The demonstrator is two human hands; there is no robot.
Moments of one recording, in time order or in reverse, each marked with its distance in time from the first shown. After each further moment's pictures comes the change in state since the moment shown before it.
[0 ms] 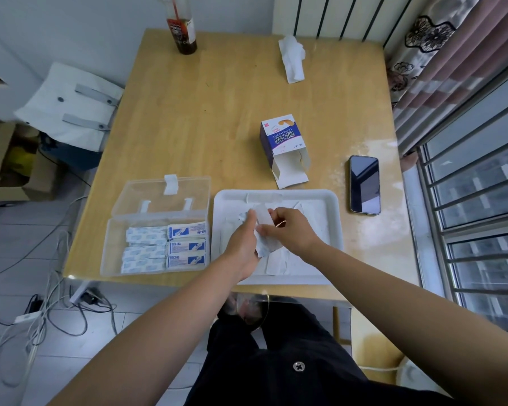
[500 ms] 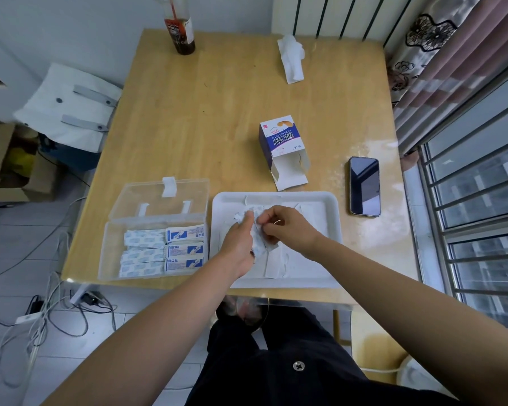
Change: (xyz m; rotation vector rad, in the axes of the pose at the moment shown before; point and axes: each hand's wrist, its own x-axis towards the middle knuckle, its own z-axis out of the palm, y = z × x) left_hand 0.011 0.007 -0.001 -0.012 0.064 0.015; right_hand 0.010 -0.005 -0.011 0.087 -0.142 0.020
